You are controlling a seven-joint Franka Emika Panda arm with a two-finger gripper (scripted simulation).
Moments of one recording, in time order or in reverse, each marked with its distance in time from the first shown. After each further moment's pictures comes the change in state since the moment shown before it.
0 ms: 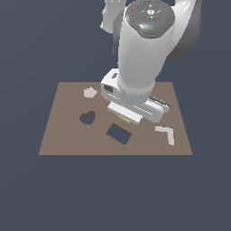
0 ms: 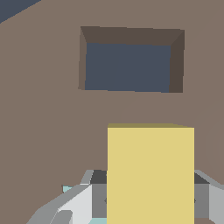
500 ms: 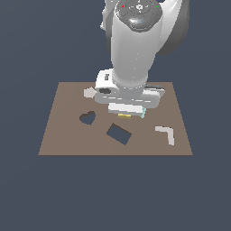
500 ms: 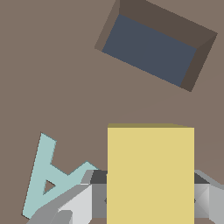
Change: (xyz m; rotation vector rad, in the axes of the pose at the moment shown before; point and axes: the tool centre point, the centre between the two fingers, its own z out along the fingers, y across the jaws) arm -0.010 0.021 0.002 0.000 -0.001 -0.393
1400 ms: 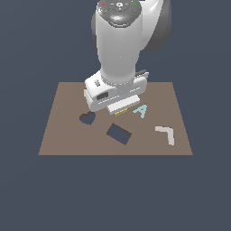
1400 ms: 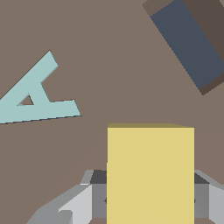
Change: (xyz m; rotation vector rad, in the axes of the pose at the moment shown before) arm -0.011 0.030 0.002 0.000 -0.001 -0.553
